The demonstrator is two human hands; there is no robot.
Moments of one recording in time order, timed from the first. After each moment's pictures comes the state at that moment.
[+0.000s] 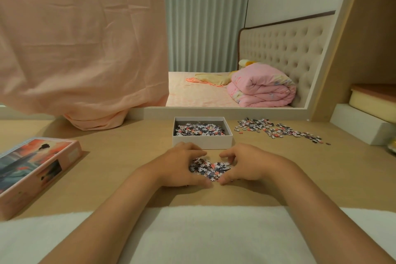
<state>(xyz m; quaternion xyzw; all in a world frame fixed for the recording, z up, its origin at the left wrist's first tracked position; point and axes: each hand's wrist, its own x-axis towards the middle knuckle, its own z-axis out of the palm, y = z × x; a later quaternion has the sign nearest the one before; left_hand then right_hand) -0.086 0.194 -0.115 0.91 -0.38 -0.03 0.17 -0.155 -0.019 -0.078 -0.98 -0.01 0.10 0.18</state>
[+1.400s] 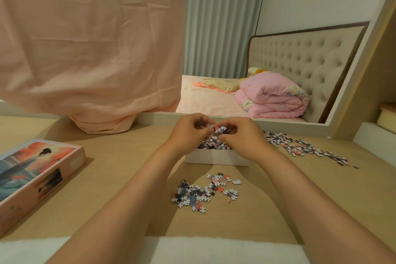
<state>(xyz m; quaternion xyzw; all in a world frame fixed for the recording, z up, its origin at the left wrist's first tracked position) -0.006 0.176 -0.081 0.77 -0.25 0.07 0.58 -0.057 0.009 -0.063 -0.91 -0.03 -0.17 0.38</state>
